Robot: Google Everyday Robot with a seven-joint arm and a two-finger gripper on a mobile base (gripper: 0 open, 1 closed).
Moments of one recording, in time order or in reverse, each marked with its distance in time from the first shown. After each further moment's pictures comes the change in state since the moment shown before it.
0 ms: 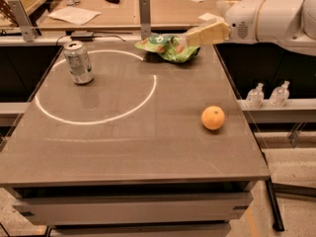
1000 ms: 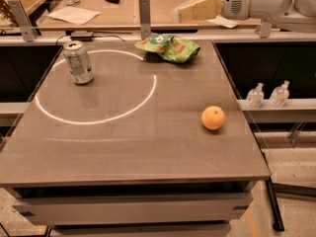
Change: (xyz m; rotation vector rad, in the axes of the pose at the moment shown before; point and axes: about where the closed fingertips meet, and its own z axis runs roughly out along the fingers) arm -0.059 -0.004 0.021 -0.105 -0.123 -0.029
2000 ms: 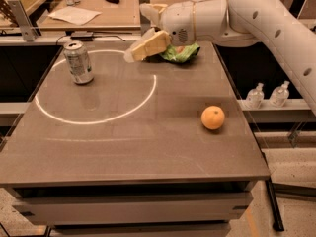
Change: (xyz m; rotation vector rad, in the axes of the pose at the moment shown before) arm 0.032 0.119 0.095 -0.364 -0.014 -0.113
